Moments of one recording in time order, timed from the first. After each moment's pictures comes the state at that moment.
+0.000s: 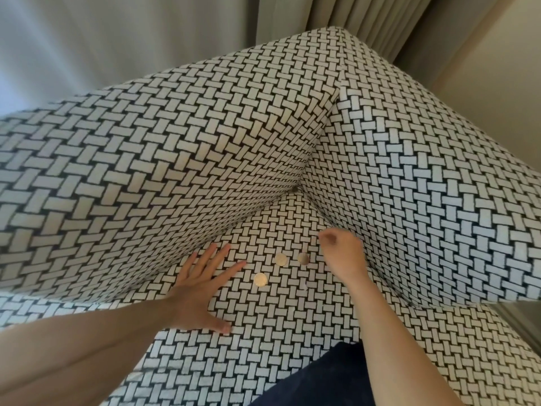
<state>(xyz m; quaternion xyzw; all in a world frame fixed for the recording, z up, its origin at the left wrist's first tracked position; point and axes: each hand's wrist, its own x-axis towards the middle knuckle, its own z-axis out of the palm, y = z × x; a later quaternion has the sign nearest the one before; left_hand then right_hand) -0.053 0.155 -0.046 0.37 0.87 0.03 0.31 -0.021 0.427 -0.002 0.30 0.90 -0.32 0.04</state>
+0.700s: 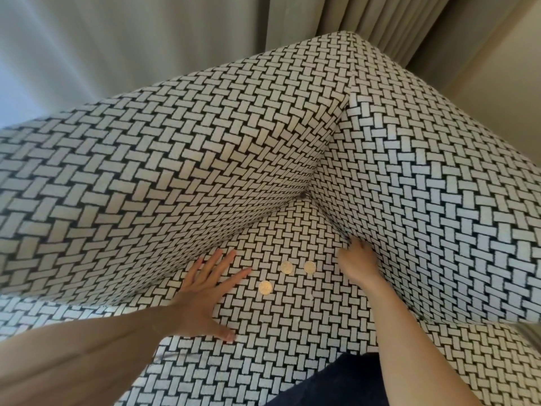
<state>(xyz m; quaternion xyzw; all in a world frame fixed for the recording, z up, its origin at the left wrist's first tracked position) -0.053 0.155 -0.047 0.36 0.88 0.02 0.31 -0.033 0.452 -0.024 0.38 0.87 -0.26 0.19</state>
